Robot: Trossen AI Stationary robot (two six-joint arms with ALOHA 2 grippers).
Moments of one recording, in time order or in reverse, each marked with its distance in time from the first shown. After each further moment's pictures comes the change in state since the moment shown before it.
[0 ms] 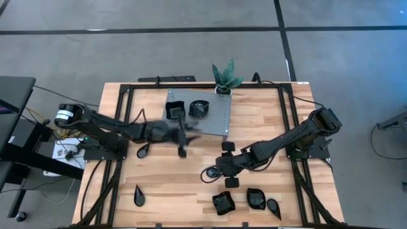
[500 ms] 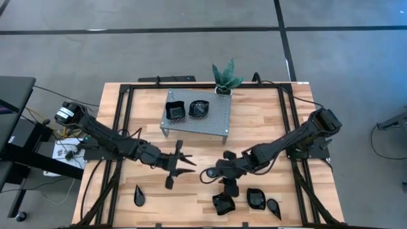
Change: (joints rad) left arm -0.329 0.000 0.000 -0.002 0.026 -0.274; right arm 0.035 0.007 0.000 0.085 -0.199 0.278
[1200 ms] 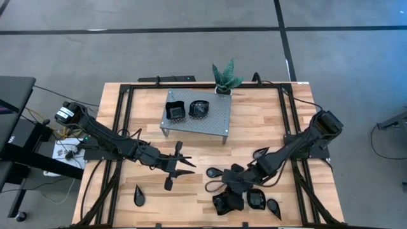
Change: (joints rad) left arm -0.018 0.000 0.000 0.000 -0.001 0.000; right arm 0.139 0.003 0.000 0.020 -0.025 0.321
